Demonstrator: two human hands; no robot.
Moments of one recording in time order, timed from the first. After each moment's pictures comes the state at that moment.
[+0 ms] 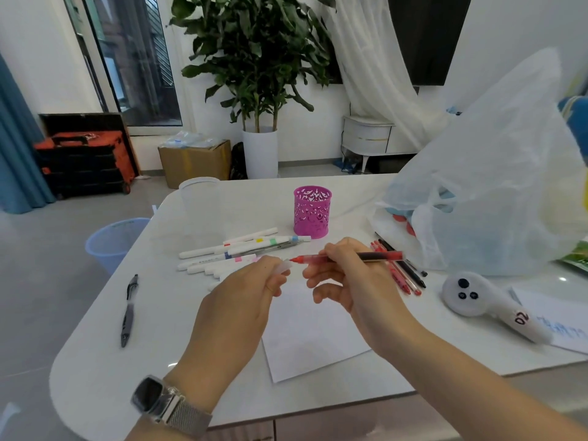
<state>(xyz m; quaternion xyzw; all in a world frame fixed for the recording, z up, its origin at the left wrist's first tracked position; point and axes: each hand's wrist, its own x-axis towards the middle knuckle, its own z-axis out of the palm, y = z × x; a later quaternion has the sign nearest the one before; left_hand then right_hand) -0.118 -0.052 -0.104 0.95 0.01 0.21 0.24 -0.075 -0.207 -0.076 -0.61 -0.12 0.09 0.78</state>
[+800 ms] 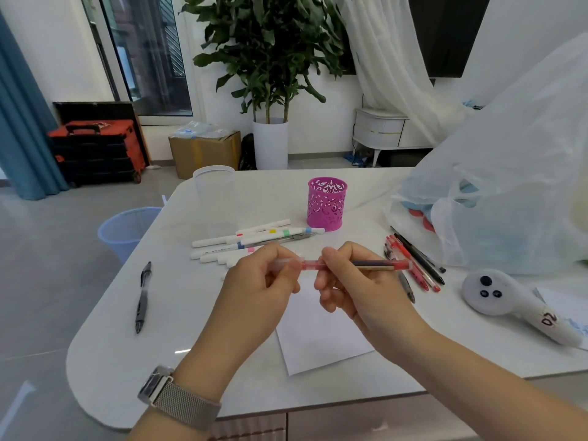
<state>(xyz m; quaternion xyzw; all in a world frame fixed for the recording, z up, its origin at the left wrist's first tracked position) -0.121 -0.052 -0.095 0.82 0.03 0.17 0.54 -0.078 -0.198 -0.095 -0.59 -0.19 0.12 0.77</state>
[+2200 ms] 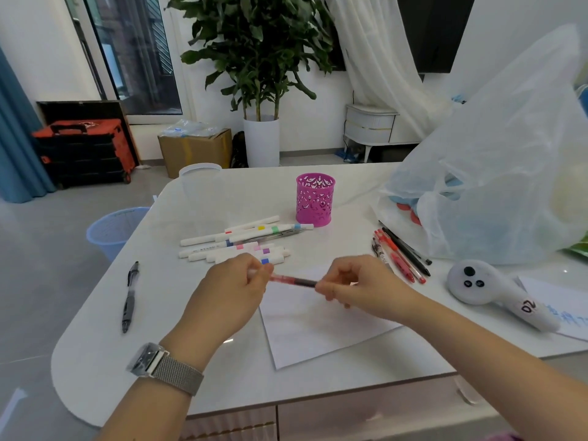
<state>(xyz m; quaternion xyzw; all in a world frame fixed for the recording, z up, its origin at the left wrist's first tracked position) -0.101 -0.032 -0.115 0.92 0.12 0.09 0.35 -0.024 -0.236 -0.126 -0.84 -0.26 0.12 0.47</state>
